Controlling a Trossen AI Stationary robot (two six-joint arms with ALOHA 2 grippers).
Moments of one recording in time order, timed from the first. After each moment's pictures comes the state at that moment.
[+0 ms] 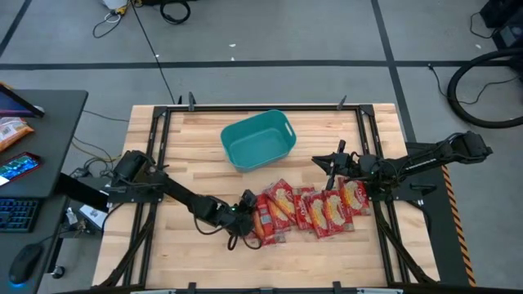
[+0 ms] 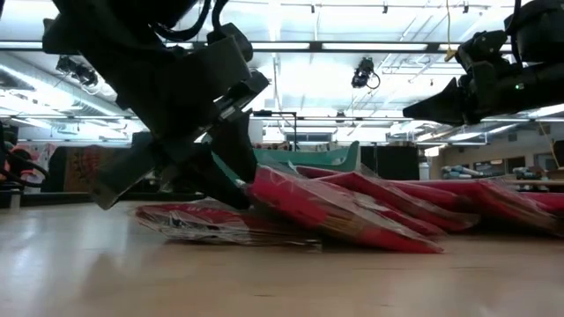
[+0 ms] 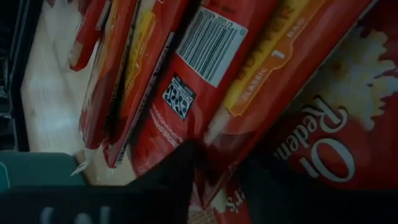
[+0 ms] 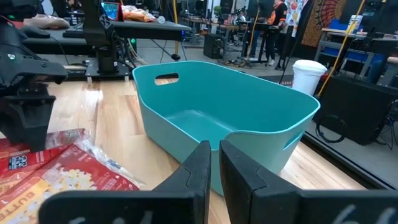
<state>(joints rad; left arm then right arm) -0.43 1.88 0.96 0.01 -0.54 0.52 0.06 0.83 0.01 0.75 0.45 -0.06</state>
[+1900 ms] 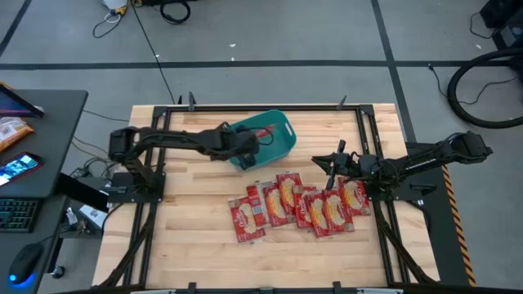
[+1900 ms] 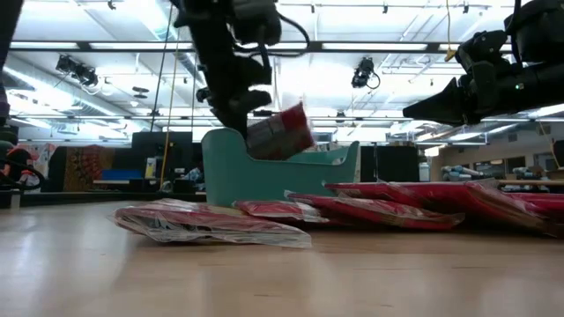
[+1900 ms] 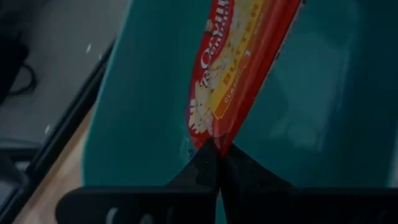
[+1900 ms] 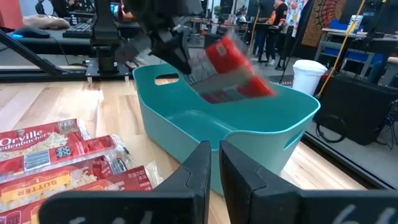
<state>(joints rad) 0.15 1.74 1.29 -0.72 -0.56 -0.35 0.06 0.83 0.01 0.75 0.45 -0.06</state>
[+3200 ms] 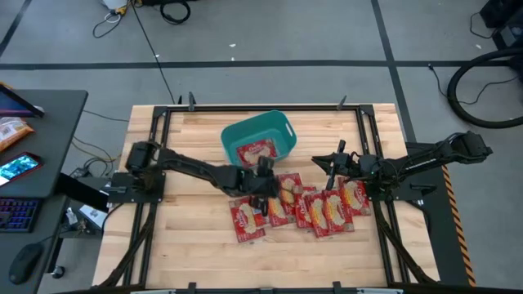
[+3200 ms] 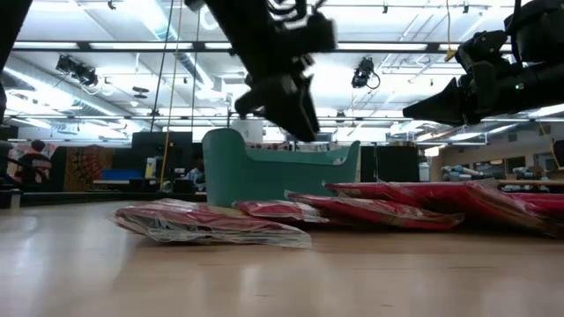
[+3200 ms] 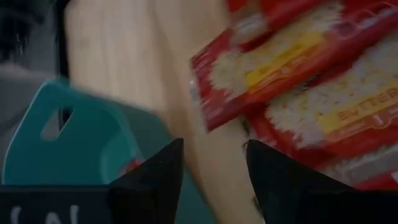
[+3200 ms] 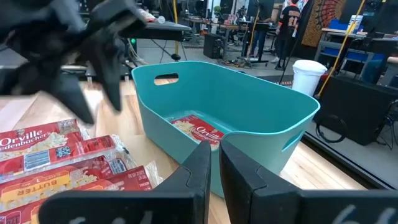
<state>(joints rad) -0.16 1.94 1.41 -0.42 -0.49 0.40 0.06 0.83 0.01 0.75 0.45 -0.06</state>
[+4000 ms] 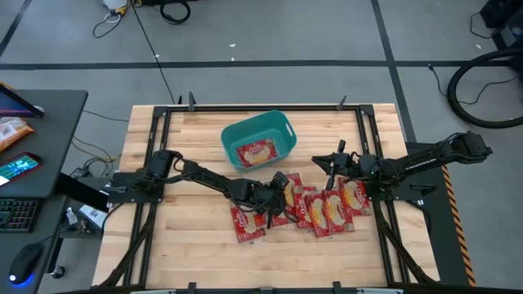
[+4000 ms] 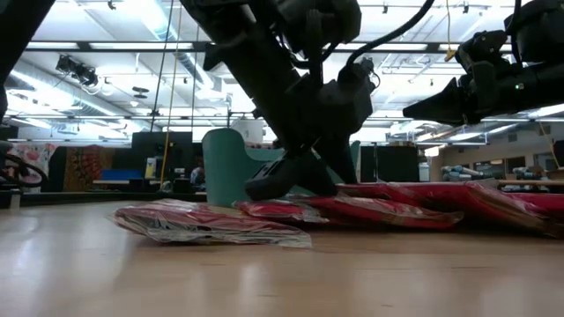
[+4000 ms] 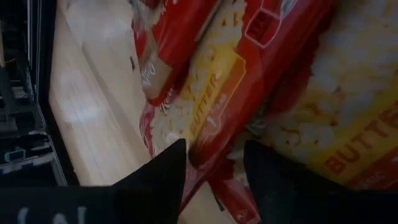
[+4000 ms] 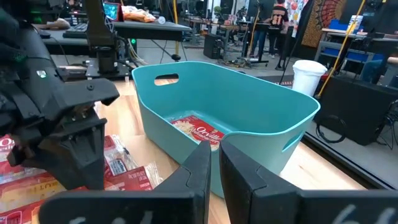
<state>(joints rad) -0.20 2.14 1.41 -0.16 -0.49 0.82 0.06 0.83 0.01 0.75 0.45 -0.06</state>
